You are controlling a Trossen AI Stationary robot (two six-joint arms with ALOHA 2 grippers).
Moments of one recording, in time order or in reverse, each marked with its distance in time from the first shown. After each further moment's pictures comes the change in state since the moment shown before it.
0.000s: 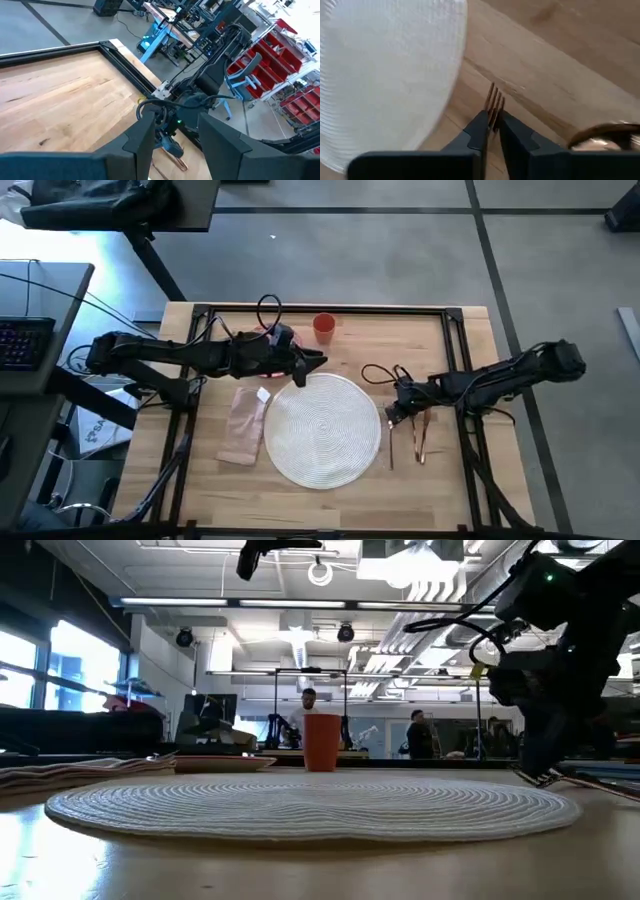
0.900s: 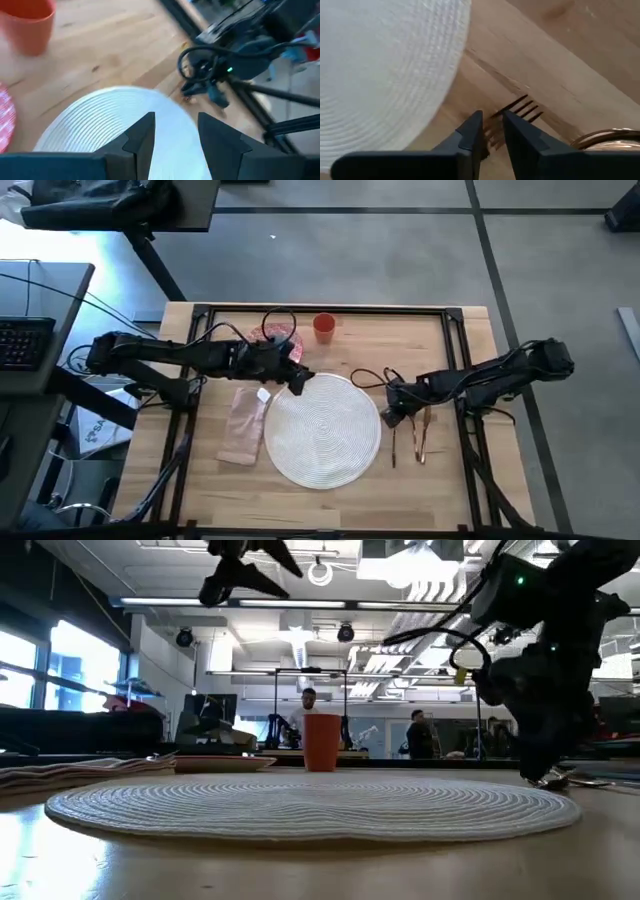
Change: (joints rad) left arm -0.004 -0.003 0.000 -0.397 0.059 -0.130; right arm 0.000 0.157 0.120 -0.078 -0.023 -0.082
